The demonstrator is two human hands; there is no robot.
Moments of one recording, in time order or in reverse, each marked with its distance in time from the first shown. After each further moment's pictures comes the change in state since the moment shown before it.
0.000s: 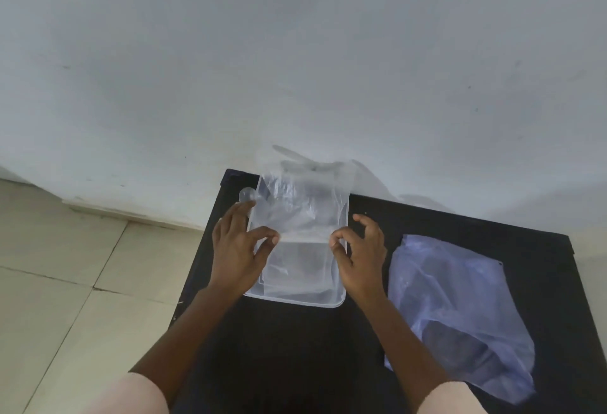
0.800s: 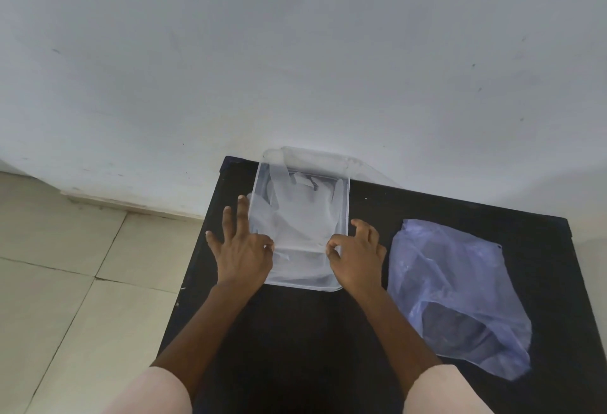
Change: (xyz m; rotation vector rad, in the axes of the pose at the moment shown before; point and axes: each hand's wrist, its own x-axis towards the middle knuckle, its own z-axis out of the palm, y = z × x) left_hand -0.017 0.011 0.010 0.341 -0.343 -0.253; right_hand -0.012 -0.002 0.007 -0.379 -0.286 0.121
